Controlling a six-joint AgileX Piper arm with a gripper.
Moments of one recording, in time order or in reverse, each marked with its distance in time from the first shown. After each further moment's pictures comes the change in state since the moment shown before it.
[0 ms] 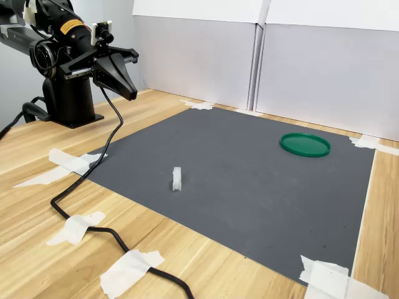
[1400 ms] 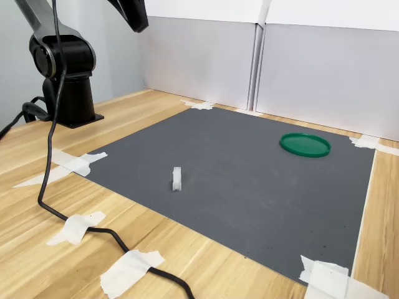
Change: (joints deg) arm 0.0 45.4 -50.1 -1.3 39.2 -17.1
